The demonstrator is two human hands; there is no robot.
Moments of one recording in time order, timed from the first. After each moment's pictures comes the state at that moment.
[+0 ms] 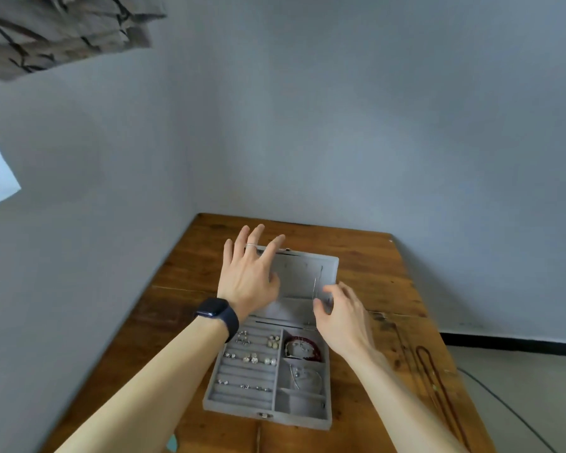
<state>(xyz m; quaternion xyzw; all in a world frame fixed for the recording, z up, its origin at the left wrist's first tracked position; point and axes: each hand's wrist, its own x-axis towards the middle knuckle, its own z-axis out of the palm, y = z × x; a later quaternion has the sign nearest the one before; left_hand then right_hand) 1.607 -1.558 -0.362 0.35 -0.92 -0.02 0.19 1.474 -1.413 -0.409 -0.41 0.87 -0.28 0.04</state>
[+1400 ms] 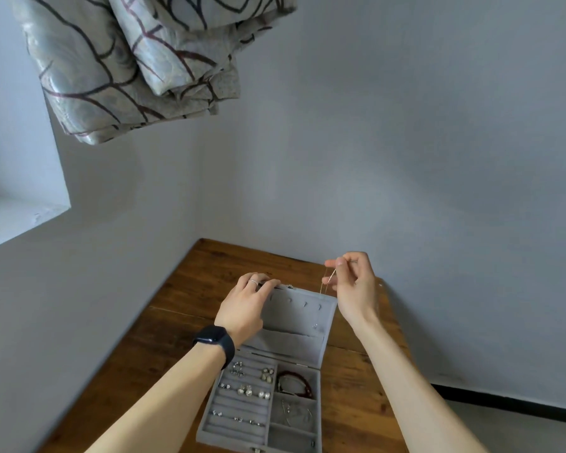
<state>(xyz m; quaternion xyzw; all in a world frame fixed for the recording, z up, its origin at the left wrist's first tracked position) 1.624 -1.572 -0.365 0.32 -0.92 -0.11 0.20 1.470 -1.448 -0.291 -0.38 0.69 -0.61 0.06</state>
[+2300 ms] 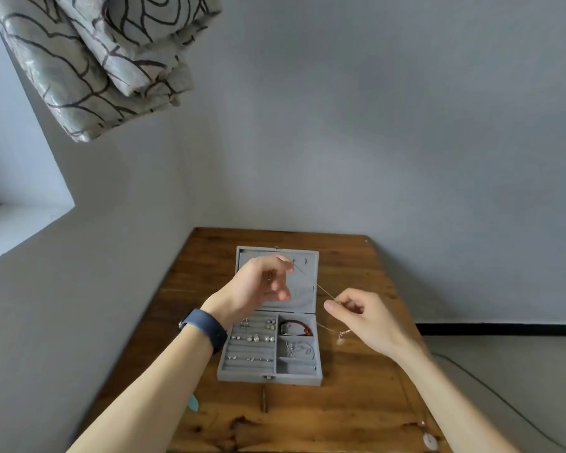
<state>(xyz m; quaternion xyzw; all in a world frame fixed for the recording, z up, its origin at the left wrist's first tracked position) 1.665 -1.471 -0.281 0.20 -0.62 -0.74 0.17 1.507 -1.292 -0.317 -0.46 0.77 -0.41 0.18</state>
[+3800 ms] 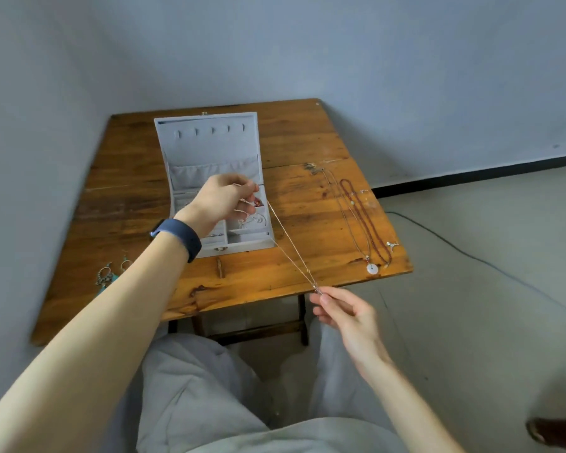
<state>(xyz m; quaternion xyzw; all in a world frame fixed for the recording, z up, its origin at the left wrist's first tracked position) 1.642 -1.425 -0.370 0.32 -0.72 -0.61 0.10 1.626 -1.145 -0.473 -0.08 0.67 -0.67 0.31</state>
